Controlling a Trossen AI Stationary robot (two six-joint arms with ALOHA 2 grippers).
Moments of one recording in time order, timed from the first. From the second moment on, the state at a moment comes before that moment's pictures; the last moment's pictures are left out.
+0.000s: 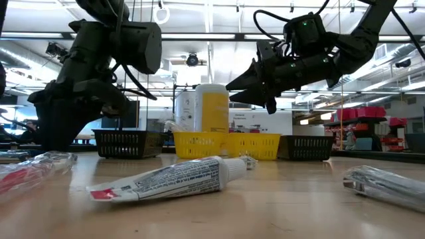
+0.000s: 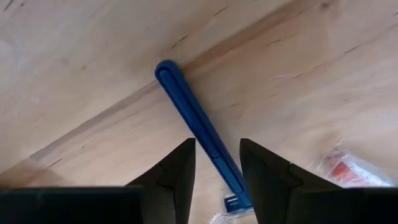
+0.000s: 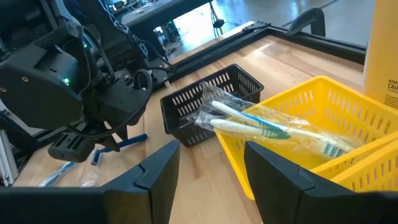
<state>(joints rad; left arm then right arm) -0.12 1.66 0.89 -0.86 0.21 -1.12 -0.20 1.61 0.58 0.78 -0.07 0.38</state>
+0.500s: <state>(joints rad) -0.12 1.65 0.83 -0.78 0.20 -1.07 -0.20 1.61 0.58 0.77 -0.06 0.37</state>
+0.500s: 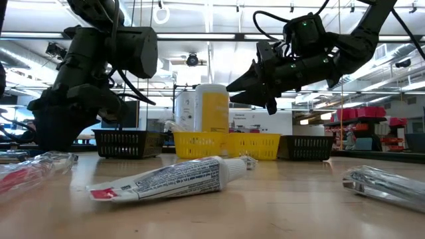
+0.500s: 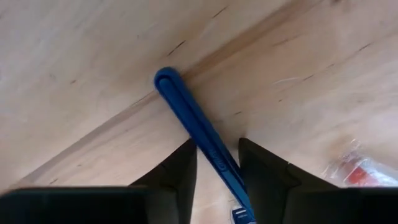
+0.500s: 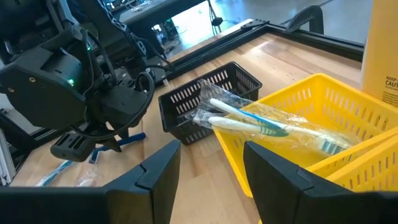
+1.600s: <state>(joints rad) -0.17 1.66 1.23 -0.52 -0.16 -0.37 0.01 1.61 0.59 0.81 -0.15 0.03</state>
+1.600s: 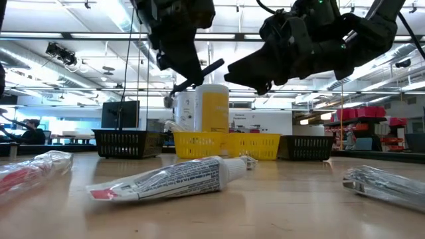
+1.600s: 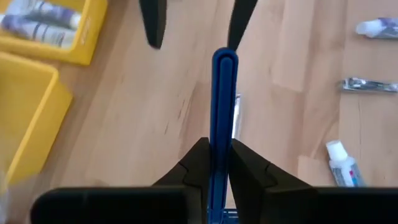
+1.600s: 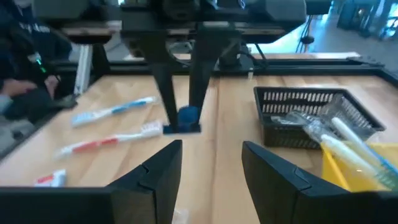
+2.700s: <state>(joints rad) -0.08 1.66 1.23 -0.39 -0.11 -0.23 0.04 1.61 0.59 0.89 -0.11 0.09</state>
